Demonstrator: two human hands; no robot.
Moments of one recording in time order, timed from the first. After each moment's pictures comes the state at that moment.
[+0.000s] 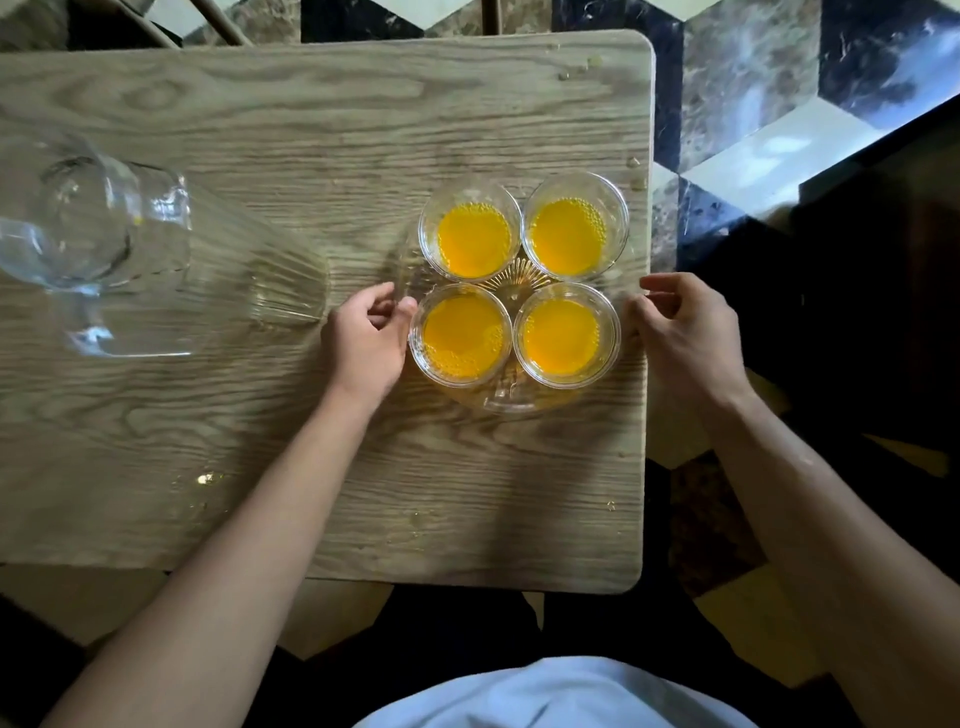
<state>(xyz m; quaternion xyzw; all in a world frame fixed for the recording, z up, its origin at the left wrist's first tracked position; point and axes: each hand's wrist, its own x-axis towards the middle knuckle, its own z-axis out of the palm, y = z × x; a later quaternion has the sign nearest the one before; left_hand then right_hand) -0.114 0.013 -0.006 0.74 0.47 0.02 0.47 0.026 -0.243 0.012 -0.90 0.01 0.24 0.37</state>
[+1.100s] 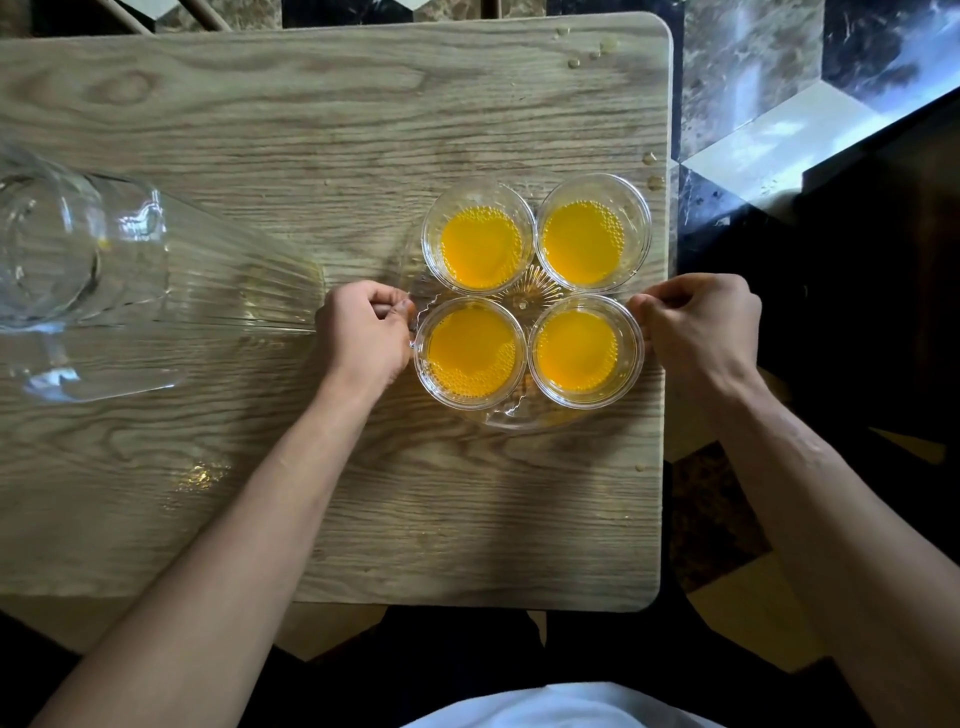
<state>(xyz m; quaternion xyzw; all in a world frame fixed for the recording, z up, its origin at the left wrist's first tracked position) -0.095 0.030 -0.013 0.77 0.50 -0.05 0.39 0.037 -0.223 0.012 -0.92 0.06 0.23 0.33</state>
